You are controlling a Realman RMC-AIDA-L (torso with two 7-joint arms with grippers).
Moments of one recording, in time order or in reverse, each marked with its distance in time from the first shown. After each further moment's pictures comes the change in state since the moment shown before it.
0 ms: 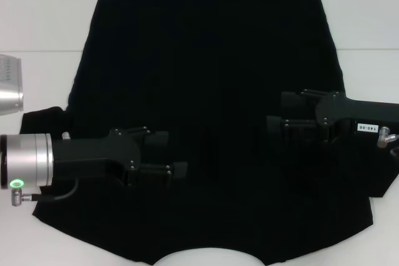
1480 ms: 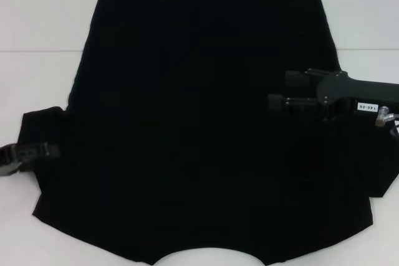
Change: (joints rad) left arm 0.049 0.072 -0.320 0.175 0.388 -0.135 -0.814; right arm 0.032 -0.006 0.025 -0.012 0.005 0.046 0.000
